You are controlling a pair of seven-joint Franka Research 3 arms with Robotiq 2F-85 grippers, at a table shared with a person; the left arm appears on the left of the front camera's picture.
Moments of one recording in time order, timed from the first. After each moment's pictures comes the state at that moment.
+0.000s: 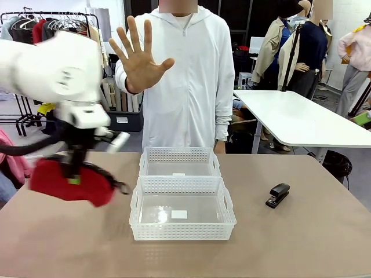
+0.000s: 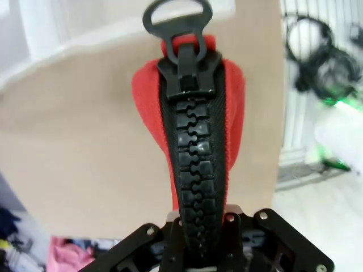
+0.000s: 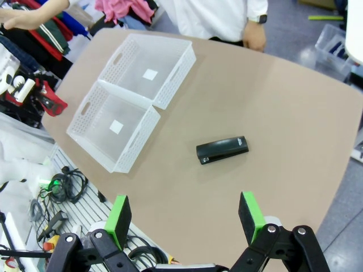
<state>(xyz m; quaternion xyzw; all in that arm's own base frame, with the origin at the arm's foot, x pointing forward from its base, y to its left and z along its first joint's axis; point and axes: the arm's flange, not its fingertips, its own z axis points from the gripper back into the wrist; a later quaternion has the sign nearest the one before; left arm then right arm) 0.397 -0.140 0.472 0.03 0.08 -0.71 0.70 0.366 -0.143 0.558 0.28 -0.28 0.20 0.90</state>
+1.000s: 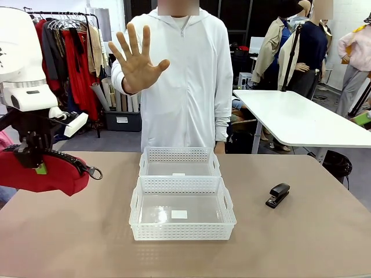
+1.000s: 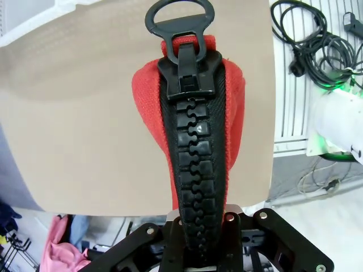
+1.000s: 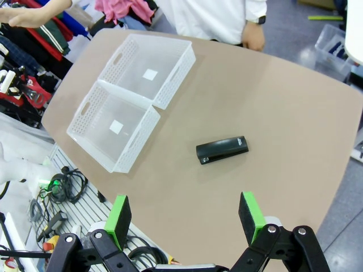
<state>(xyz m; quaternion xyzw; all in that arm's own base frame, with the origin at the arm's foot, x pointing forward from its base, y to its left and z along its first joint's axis) 0.379 -0.069 0.507 0.00 0.02 -0.71 0.71 0.366 -0.143 0.558 0.28 -0.28 0.20 0.90</state>
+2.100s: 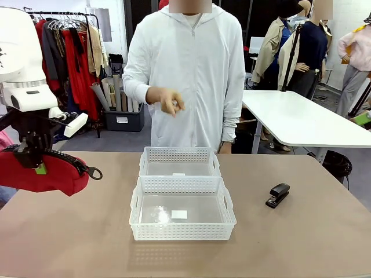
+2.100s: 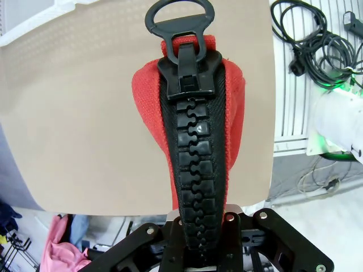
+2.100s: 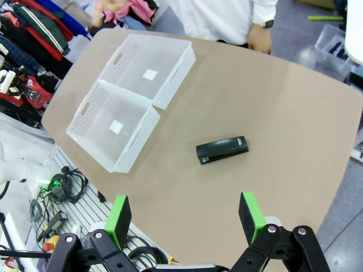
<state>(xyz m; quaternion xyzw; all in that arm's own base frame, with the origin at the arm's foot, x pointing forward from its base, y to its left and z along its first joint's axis) 0.379 -0.069 0.507 0.00 0.02 -0.71 0.70 0.366 -0.143 0.558 0.28 -0.28 0.20 0.90</state>
